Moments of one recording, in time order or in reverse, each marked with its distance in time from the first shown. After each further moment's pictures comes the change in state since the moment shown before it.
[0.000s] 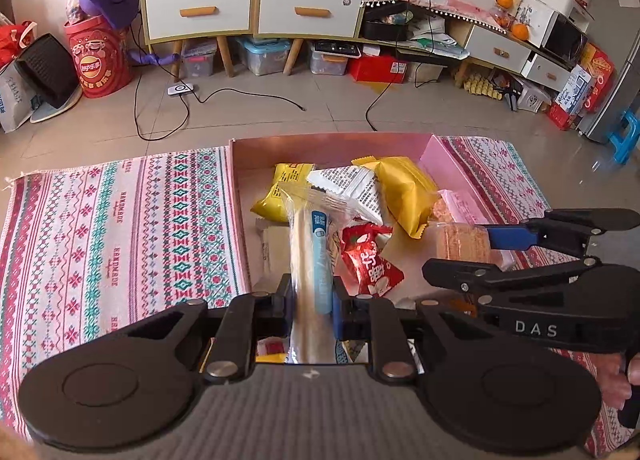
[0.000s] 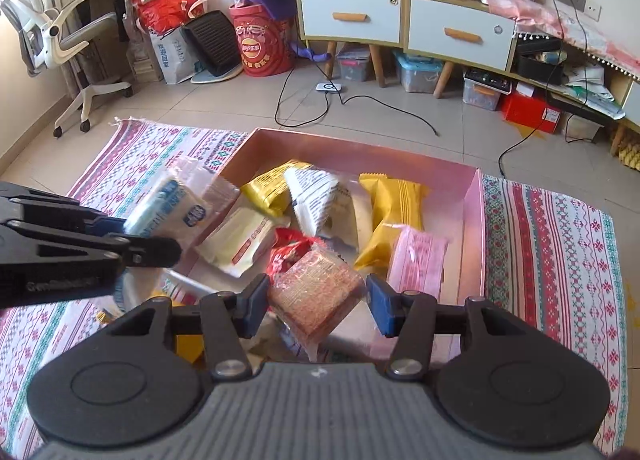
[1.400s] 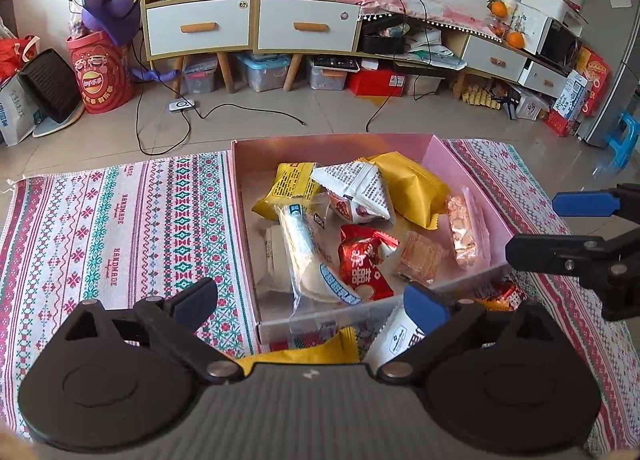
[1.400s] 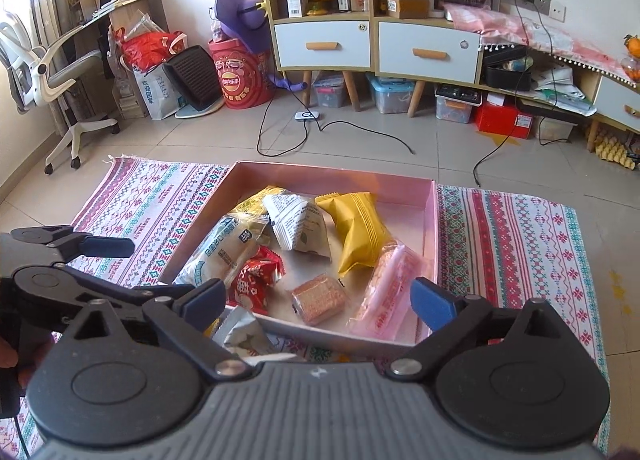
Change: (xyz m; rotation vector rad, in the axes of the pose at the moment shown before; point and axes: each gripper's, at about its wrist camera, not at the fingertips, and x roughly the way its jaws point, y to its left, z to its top) left arm -0.012 0.002 -0.025 0.014 -0.072 0.006; right arm -0.050 -0.017 -0.008 0.066 -0.076 -0.032
